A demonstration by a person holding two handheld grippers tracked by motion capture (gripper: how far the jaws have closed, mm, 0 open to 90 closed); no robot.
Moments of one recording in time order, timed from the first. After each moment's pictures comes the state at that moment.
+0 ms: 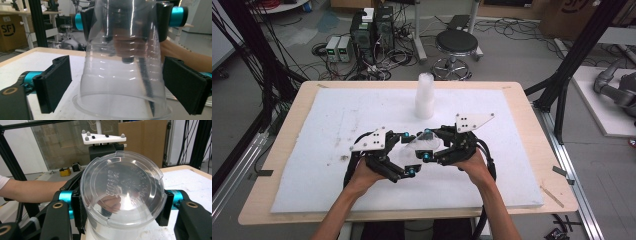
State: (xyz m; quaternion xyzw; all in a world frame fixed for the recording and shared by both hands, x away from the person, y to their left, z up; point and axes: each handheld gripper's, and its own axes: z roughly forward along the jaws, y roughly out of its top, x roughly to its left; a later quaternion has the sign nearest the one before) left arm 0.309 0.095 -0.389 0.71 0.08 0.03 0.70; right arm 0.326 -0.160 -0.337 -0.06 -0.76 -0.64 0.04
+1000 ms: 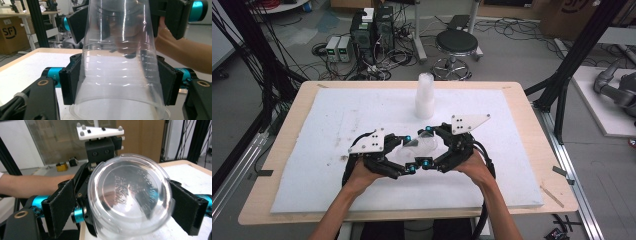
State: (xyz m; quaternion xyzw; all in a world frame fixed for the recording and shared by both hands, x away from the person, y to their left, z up) left arm 0.307 0.099 -0.388 0.73 0.06 0.05 0.68; right arm 0.321 -0.153 -0.335 -0.07 -0.78 -0.62 0.03
